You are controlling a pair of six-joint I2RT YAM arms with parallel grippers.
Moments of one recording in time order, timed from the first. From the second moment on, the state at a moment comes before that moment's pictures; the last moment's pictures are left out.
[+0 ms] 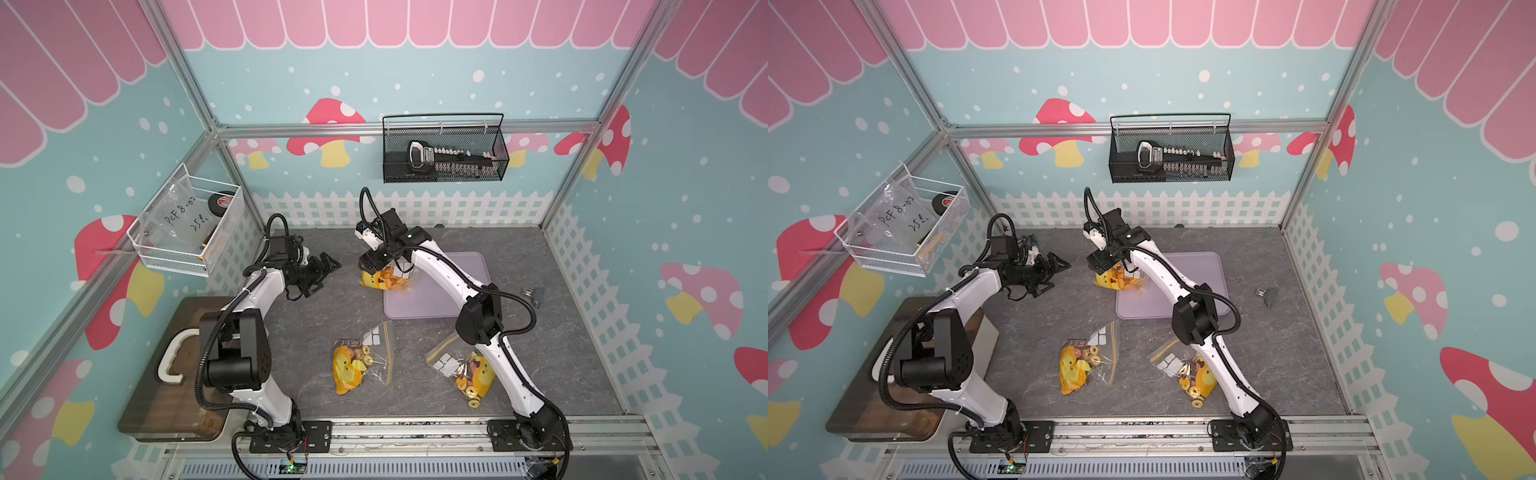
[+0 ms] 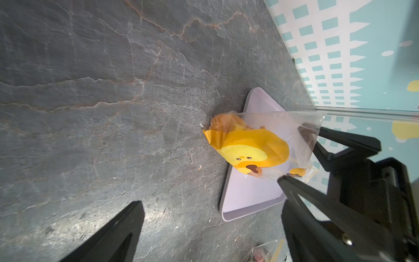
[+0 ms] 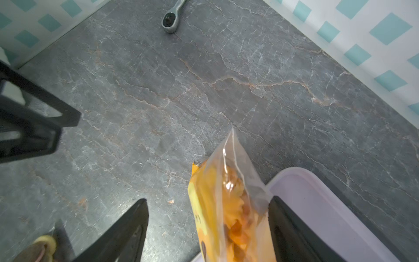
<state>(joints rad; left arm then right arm) 0.11 1.69 1.20 -0.49 0.61 -0.61 0.67 2.58 2.62 -0.90 -0.20 -0.14</state>
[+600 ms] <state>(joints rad) 0.12 1.69 1.20 -0.48 0.62 -0.63 0.67 2.62 2.62 -0.79 -0.17 -0.11</state>
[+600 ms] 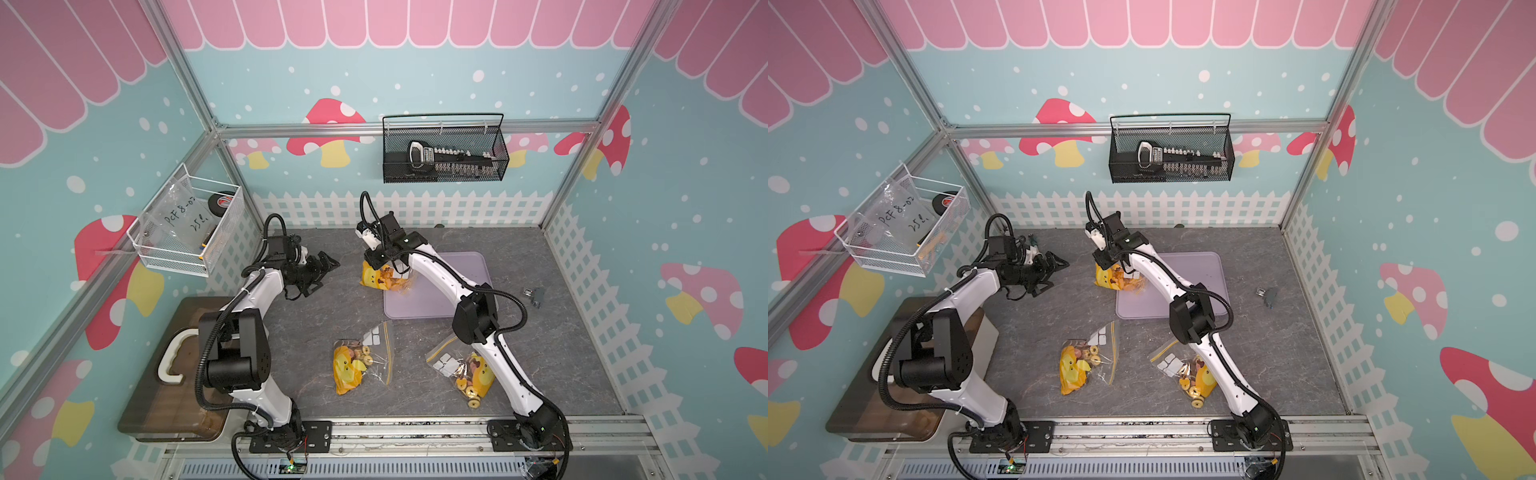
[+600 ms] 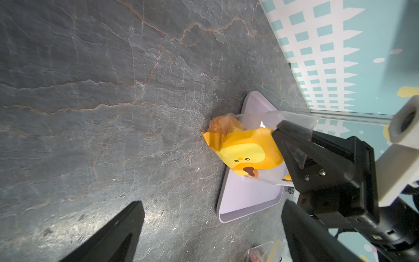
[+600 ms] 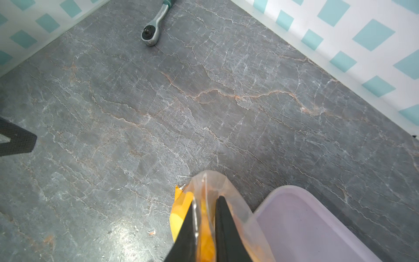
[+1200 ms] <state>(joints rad) 0.12 1.69 1.20 -0.48 0.62 -0.63 0.67 2.55 2.59 -0.78 -0.18 -0.10</state>
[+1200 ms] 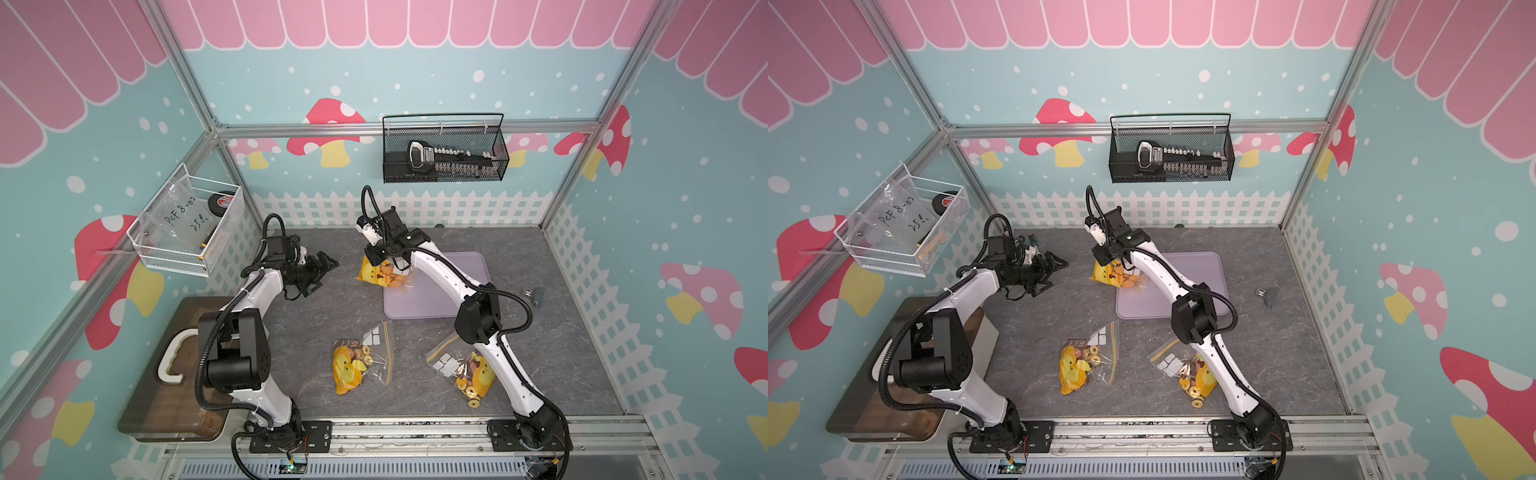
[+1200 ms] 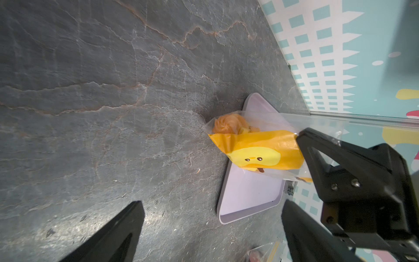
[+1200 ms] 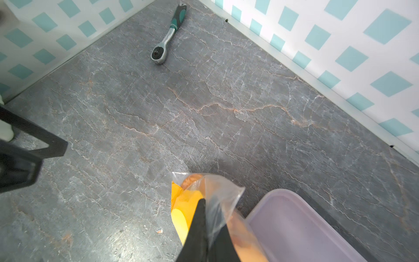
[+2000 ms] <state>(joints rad) 0.11 1.69 1.18 -0.44 0.64 -0.64 0.57 2.23 2.08 -0.47 -0.23 -0.02</state>
